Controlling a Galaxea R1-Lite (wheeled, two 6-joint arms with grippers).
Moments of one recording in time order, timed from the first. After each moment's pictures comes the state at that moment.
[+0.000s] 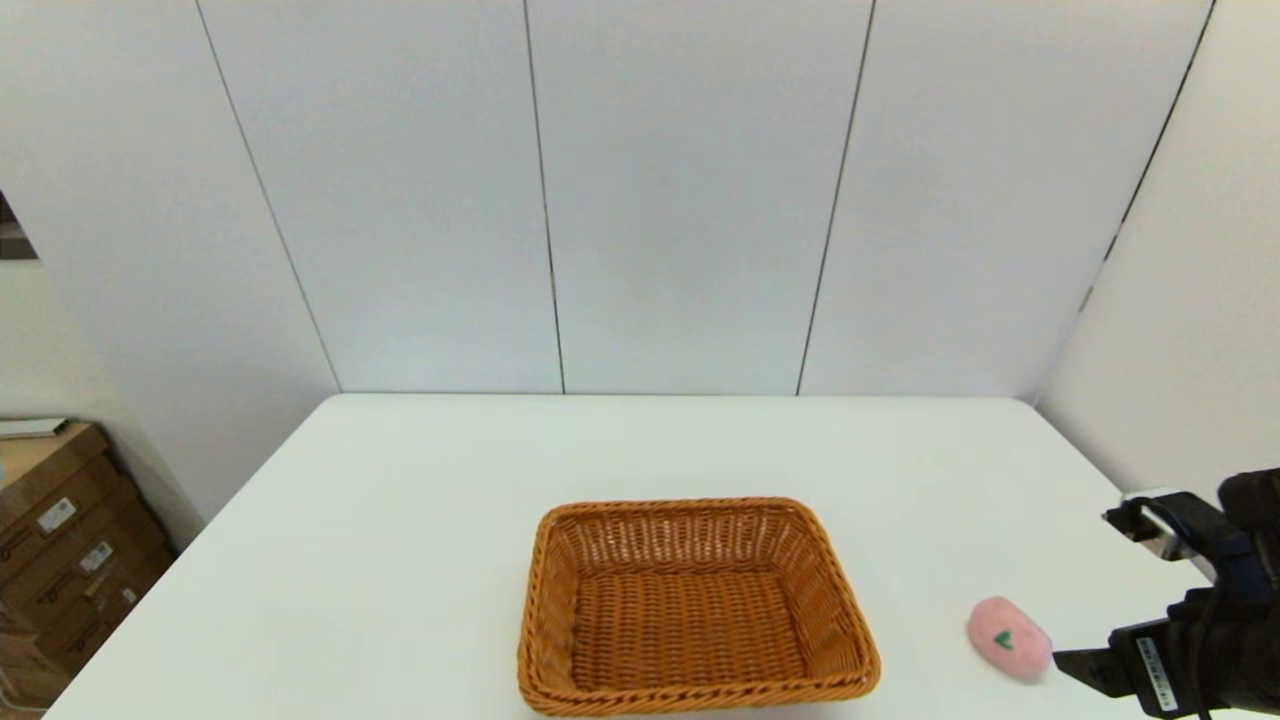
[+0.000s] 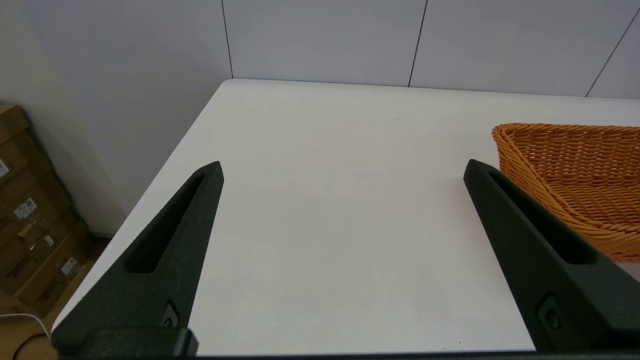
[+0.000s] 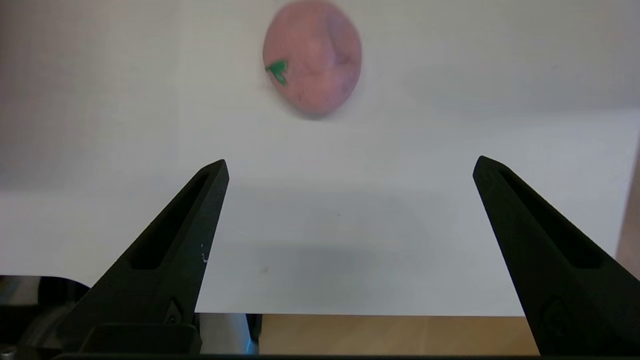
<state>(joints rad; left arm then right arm) -0.01 0.00 0.00 0.00 0.03 -0.07 0.01 1.43 -0.42 -0.01 -0.09 -0.12</state>
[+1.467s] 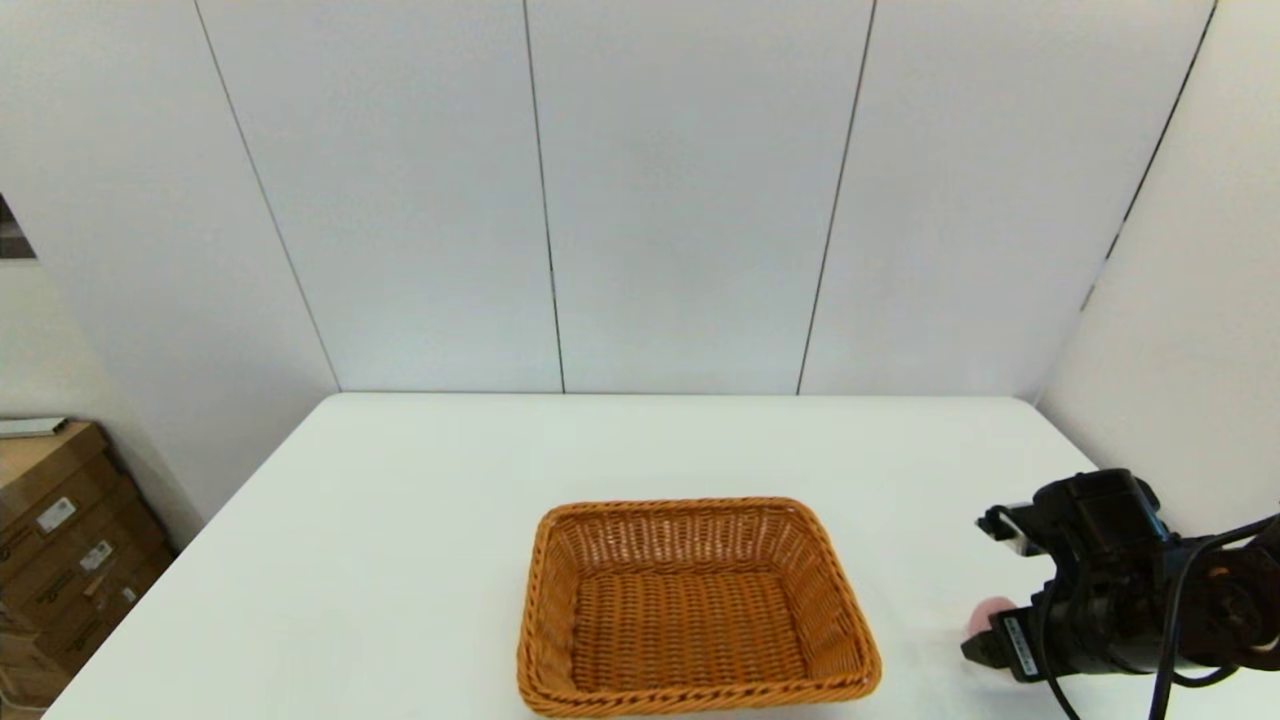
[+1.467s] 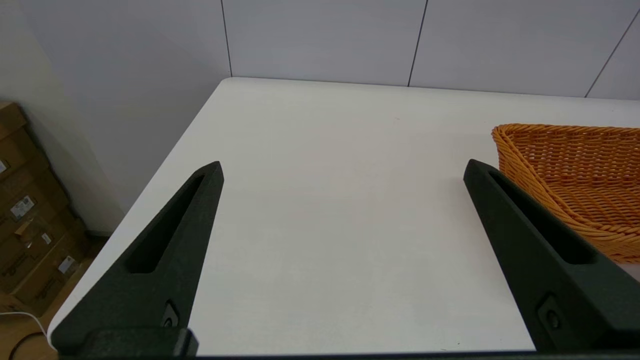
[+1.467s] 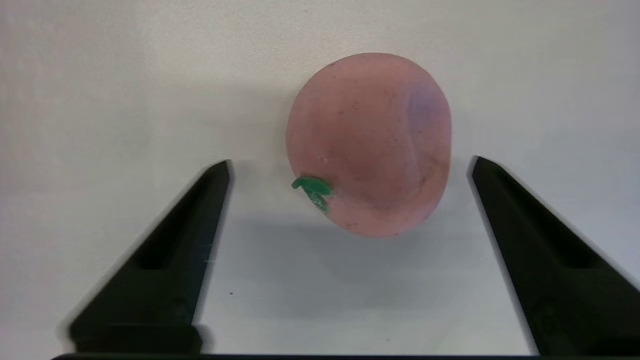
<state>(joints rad) -0.01 0.00 0.00 0.00 0.03 -0.08 0.06 1.90 -0.46 -0.31 -0.09 -0.06</state>
